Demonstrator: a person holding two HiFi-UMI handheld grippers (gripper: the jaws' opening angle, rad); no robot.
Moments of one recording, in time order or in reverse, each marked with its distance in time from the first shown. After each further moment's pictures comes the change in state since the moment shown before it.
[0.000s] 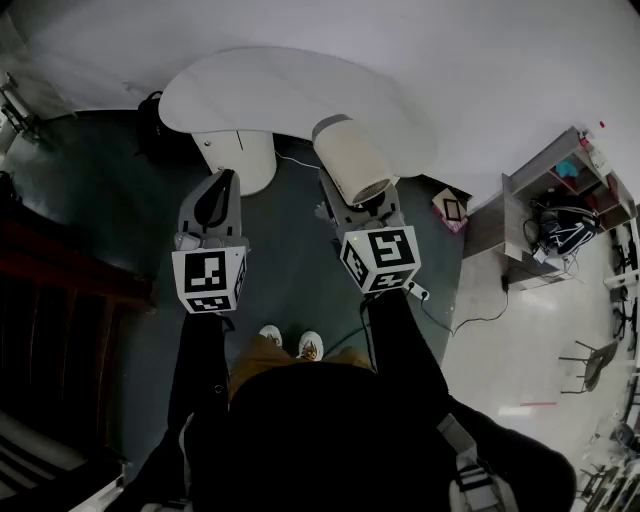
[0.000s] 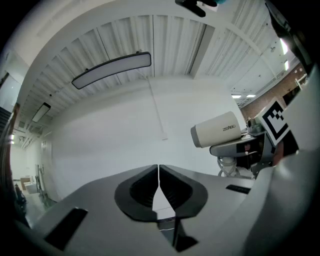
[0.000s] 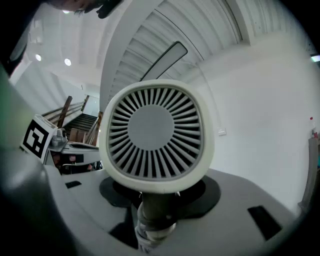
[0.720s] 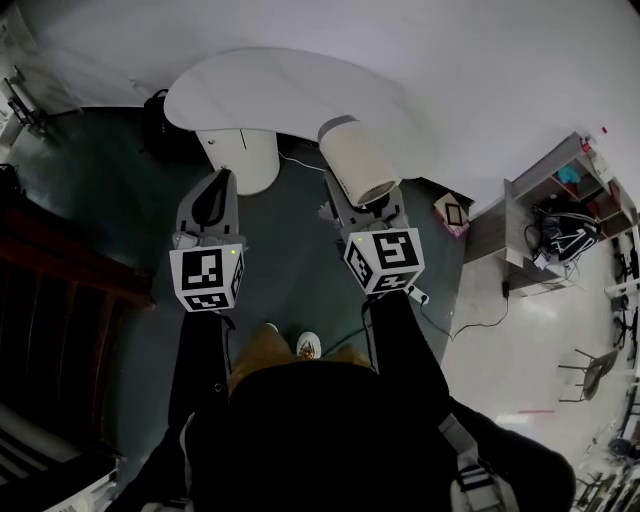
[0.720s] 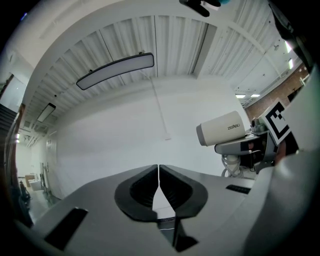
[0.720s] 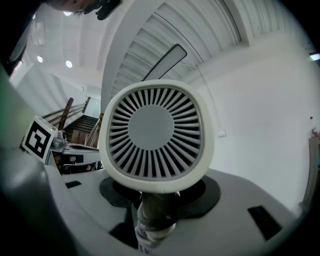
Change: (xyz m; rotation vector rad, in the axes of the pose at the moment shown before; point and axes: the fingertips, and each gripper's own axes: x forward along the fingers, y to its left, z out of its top) left arm -0.013 -0.002 -0.001 -0.023 0.010 0.044; right arm -0.016 -0.004 0.002 0.005 -0.012 0.013
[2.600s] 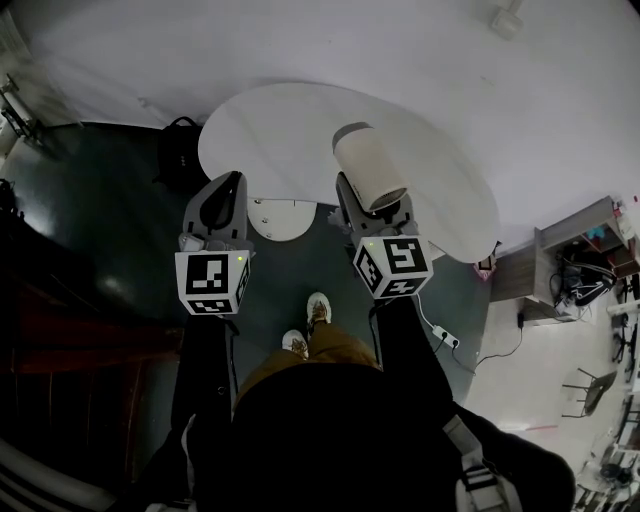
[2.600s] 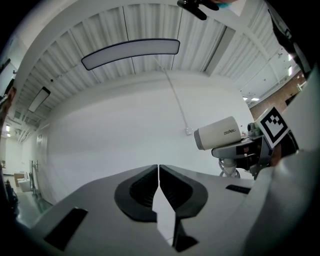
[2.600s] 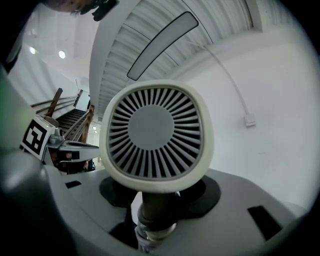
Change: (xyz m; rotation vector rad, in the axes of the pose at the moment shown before) left arm 0.184 0.261 -0.045 -0.019 -0.027 -0.069; right arm 0.316 0.053 -0.010 -0.004 0.033 -0.055
